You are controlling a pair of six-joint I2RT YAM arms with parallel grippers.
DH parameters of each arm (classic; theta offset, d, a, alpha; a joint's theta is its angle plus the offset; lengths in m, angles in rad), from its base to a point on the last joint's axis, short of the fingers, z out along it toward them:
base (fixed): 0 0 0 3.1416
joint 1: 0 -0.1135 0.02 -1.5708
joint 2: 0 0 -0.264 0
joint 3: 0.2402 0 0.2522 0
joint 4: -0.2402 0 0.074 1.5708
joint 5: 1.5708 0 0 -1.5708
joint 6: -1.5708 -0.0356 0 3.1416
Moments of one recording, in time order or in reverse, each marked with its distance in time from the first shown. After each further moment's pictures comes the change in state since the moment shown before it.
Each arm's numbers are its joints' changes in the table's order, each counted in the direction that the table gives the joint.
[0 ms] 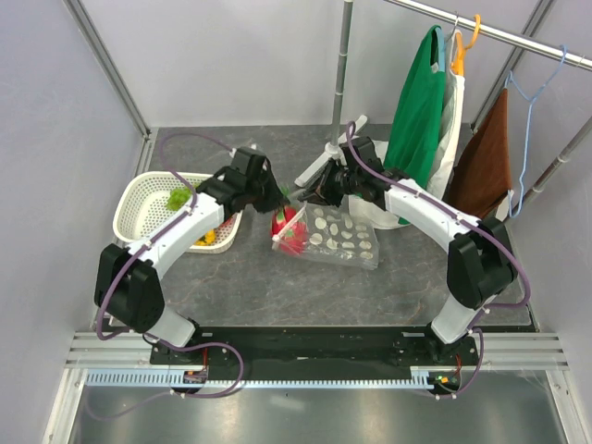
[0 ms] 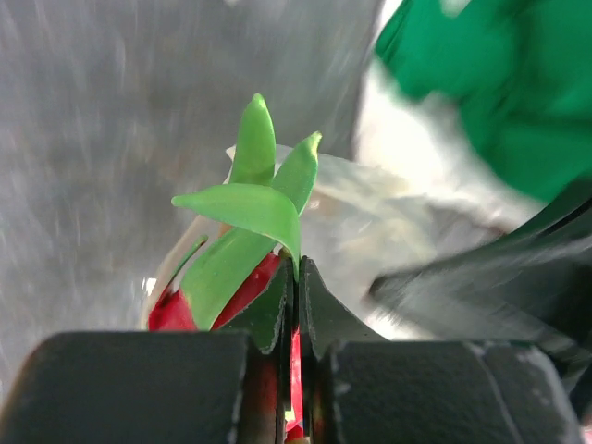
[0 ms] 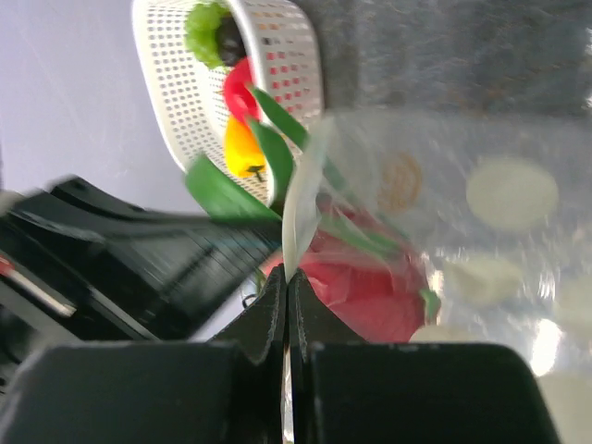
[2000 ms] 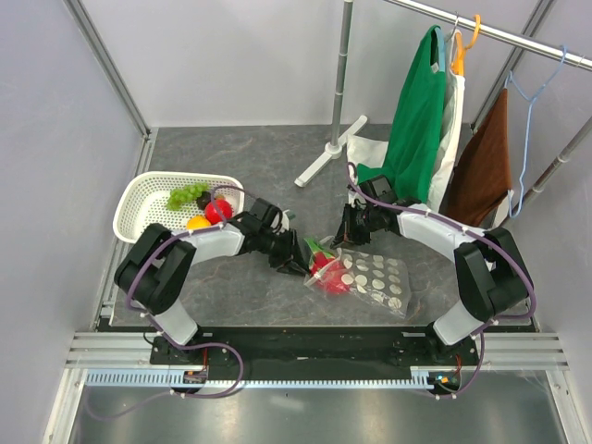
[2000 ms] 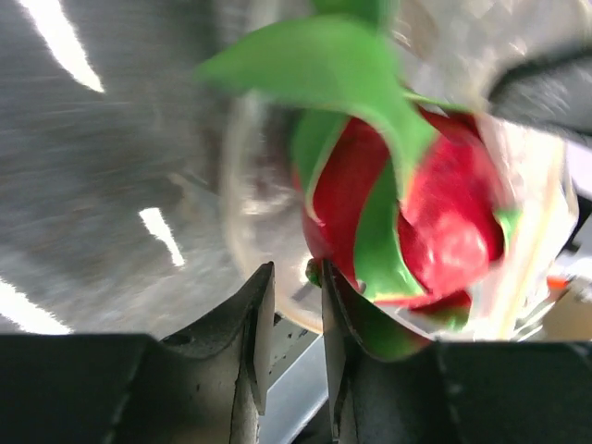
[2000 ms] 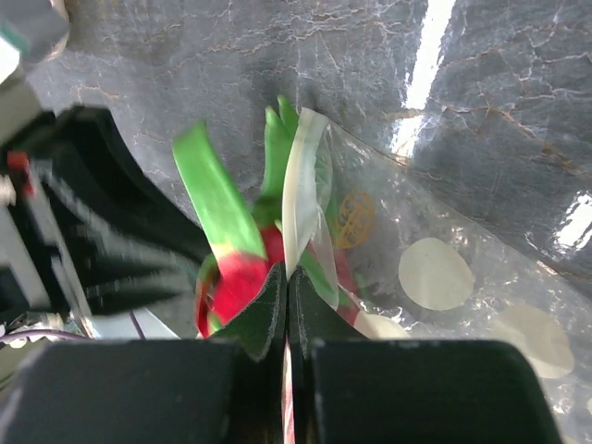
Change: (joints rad) left arm 0.085 -0.149 -0.457 0.292 0.589 -0.078; right arm 0.070 0.107 -0.382 -0.083 -0.043 0.491
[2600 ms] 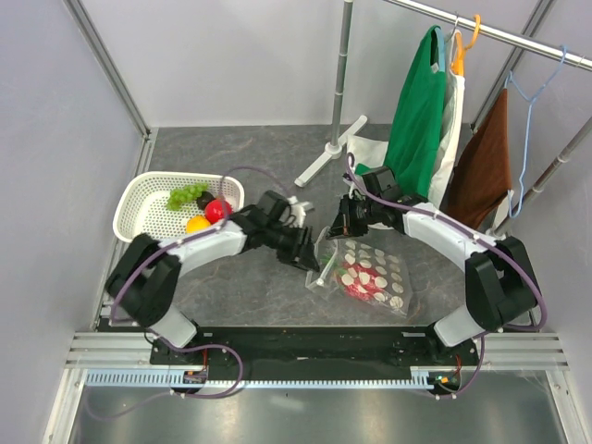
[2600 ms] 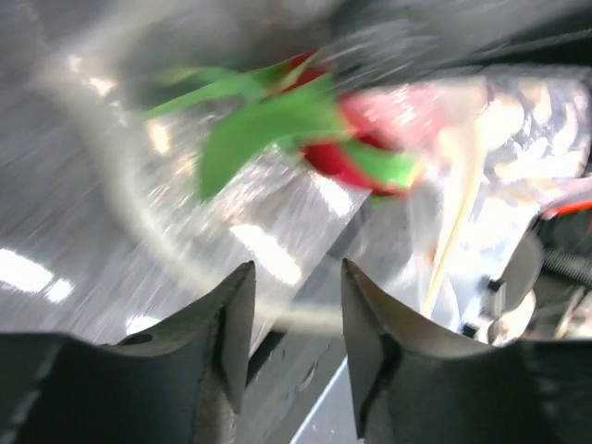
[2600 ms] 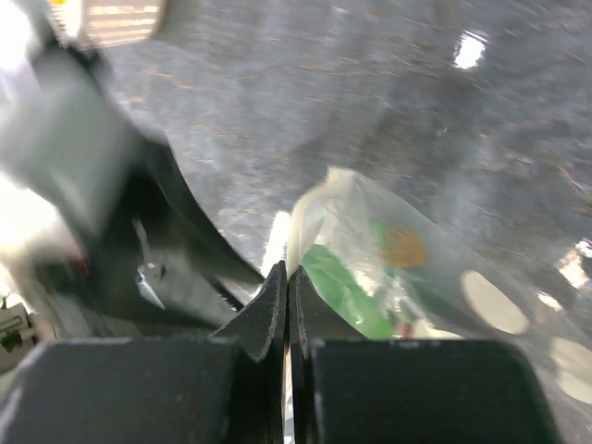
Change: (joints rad) left arm 0.148 0.020 0.156 -0.083 -0.028 -0.298; right arm 0.001 0.050 0.042 0.021 -0.070 0.088
